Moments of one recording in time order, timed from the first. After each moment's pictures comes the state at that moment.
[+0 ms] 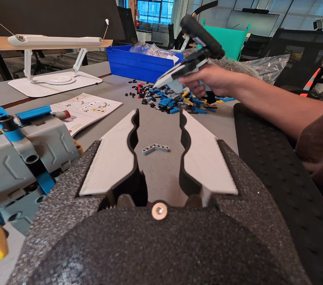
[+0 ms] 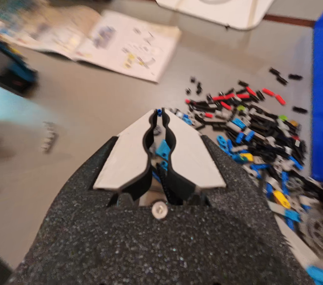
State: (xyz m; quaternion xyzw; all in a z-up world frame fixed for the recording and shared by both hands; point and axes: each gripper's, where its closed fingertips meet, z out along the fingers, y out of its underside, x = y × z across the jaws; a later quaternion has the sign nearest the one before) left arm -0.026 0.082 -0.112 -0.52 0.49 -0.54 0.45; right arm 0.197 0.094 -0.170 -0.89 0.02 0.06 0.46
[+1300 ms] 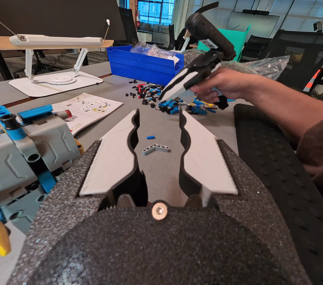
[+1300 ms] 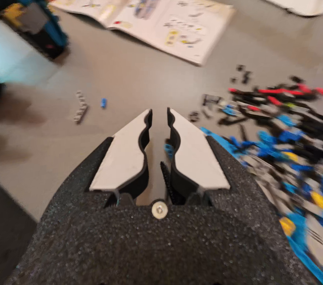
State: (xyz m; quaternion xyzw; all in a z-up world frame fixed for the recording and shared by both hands) left arm -0.027 0.083 -0.112 -0.52 0.48 -0.54 0.45; right arm 0.143 0.075 -0.181 -0.91 -0.05 0.07 0.41
